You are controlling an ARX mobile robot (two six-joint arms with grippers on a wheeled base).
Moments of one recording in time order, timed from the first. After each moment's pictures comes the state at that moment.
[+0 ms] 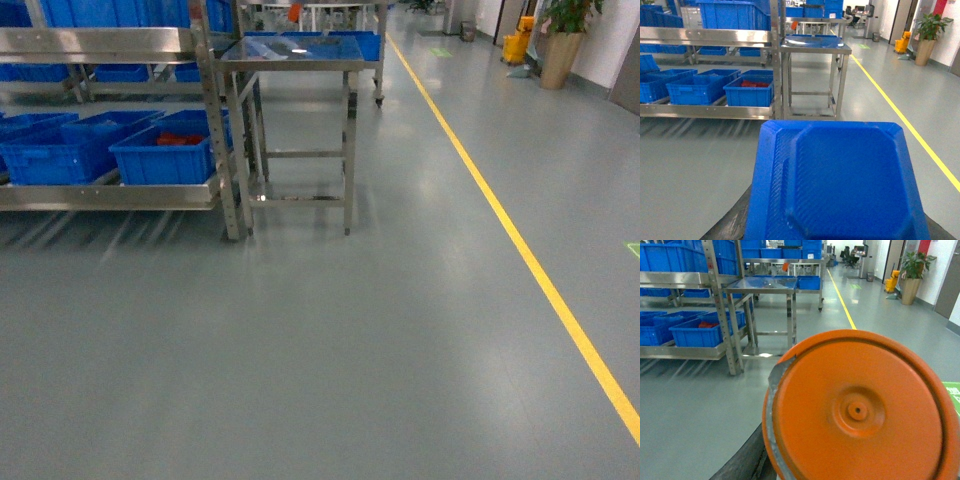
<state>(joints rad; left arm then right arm) 0.00 0.01 0.01 -0.01 0.00 0.00 0.00 0.00 0.01 -0.01 0.00 0.01</state>
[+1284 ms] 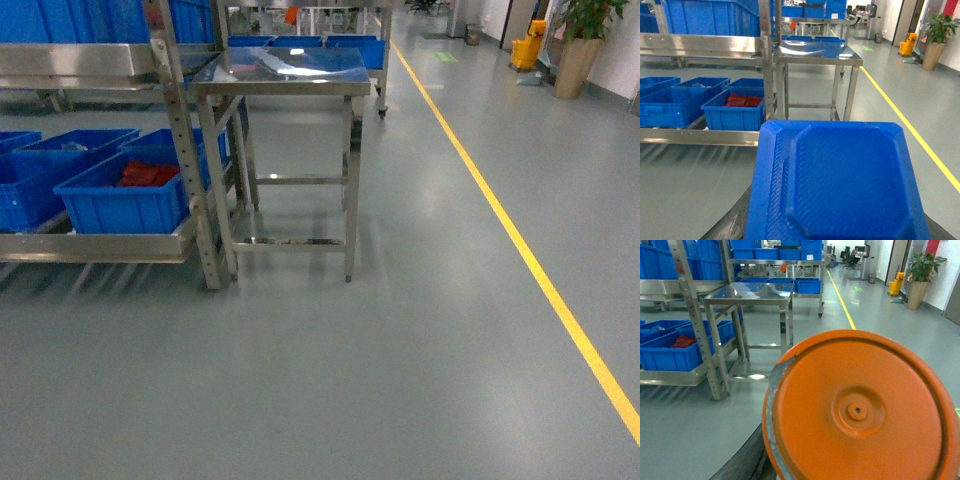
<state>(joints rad) 0.00 0.01 0.01 -0.01 0.00 0.00 0.00 0.00 0.01 -0.01 0.00 0.01</state>
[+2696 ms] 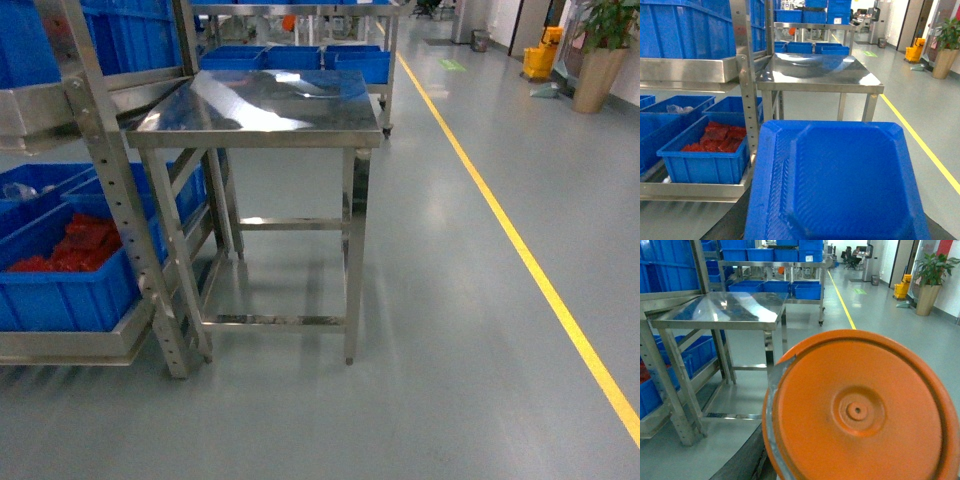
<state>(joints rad) 0.00 0.01 0.01 0.00 0.00 0.00 0.00 0.00 0.01 0.00 0.00 0.01</state>
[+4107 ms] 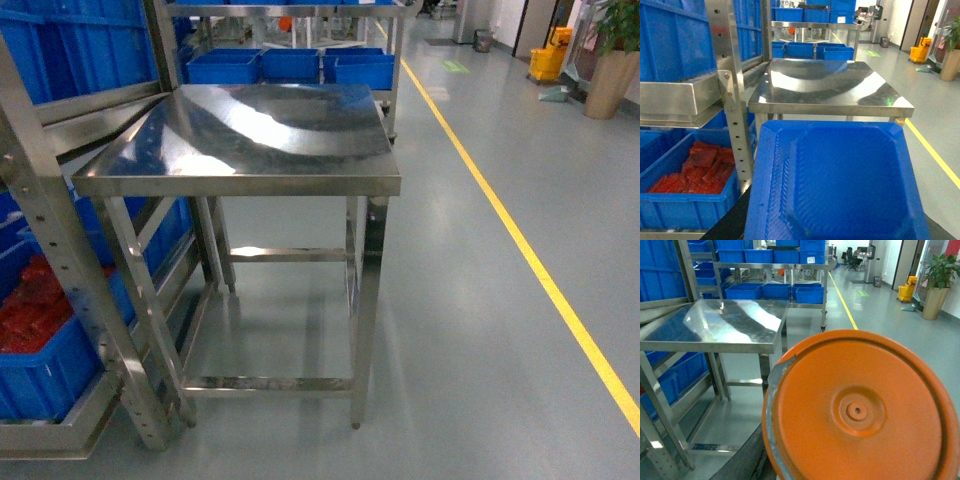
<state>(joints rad) 0.00 0.01 0.01 -0.01 0.00 0.00 0.00 0.00 0.01 -0.01 0.00 0.01</state>
